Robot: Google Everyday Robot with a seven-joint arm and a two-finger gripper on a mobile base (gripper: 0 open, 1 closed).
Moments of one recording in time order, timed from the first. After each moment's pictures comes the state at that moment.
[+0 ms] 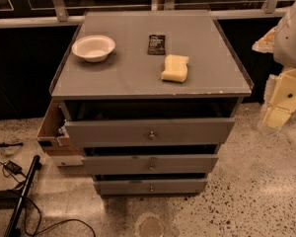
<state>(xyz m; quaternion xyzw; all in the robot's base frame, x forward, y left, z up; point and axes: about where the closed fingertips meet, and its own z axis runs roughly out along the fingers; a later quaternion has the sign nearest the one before) 0.438 -0.217 0.976 -0.60 0.78 -0.03 0.16</state>
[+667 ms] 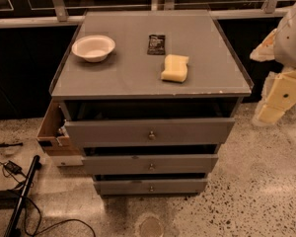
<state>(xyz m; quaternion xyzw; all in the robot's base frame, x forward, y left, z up) 0.438 -0.216 0.977 -0.60 0.78 -0.04 0.16</state>
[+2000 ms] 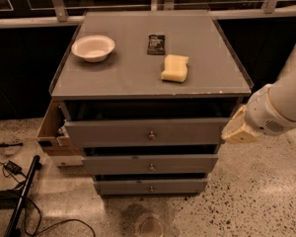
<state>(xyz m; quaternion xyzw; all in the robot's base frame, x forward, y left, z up) 0.451 -0.215 0.820 -0.55 0.80 0.07 0.21</state>
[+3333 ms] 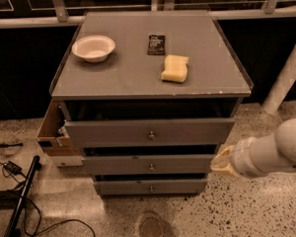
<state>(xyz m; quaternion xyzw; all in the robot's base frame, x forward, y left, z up) 0.458 -0.223 0.670 -0.56 0.78 0.06 0.27</state>
